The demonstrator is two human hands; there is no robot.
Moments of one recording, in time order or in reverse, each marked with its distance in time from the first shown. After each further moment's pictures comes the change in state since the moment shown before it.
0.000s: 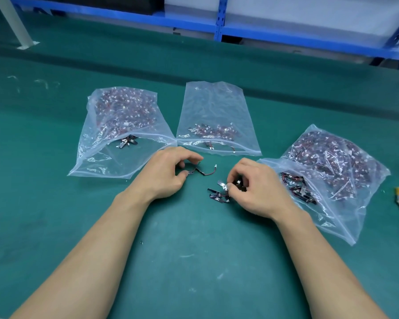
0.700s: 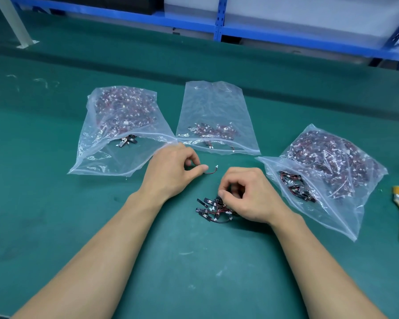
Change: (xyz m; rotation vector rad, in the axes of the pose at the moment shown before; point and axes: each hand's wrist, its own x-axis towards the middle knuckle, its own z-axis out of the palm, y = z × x) left_hand 0.008 0.011 0.015 0.143 0.167 -0.064; right_hand -0.008 -0.013 0.003 0.272 -0.042 -0.139
